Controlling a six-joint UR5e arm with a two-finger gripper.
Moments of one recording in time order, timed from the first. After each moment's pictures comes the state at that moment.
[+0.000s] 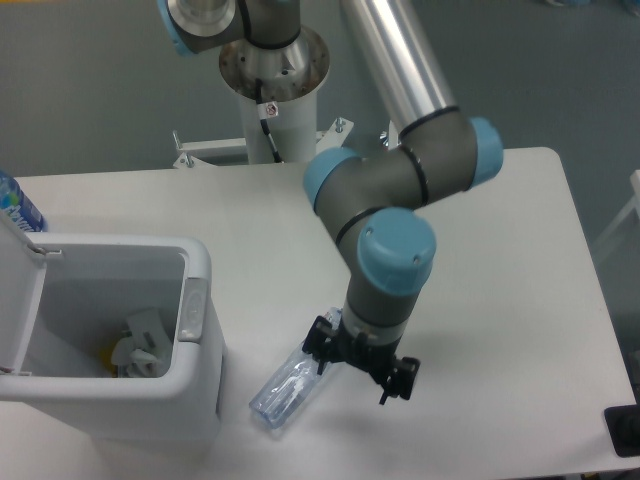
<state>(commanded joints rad) 2.35 -2.18 -1.33 -1.10 1.41 0.86</state>
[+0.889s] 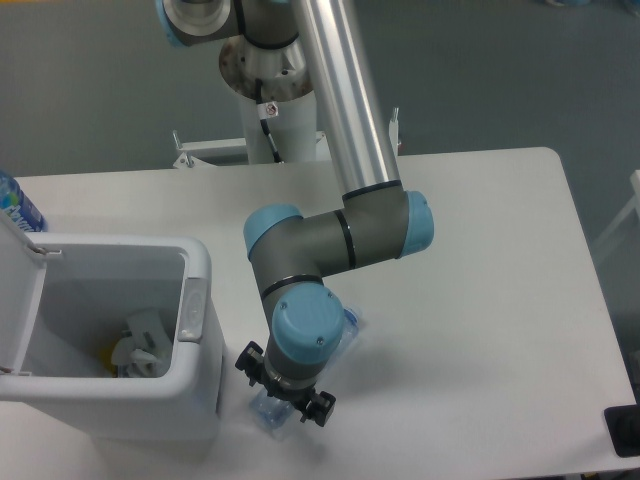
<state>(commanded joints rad) 2.25 -2.28 -1.31 -1.13 1.41 0.86</state>
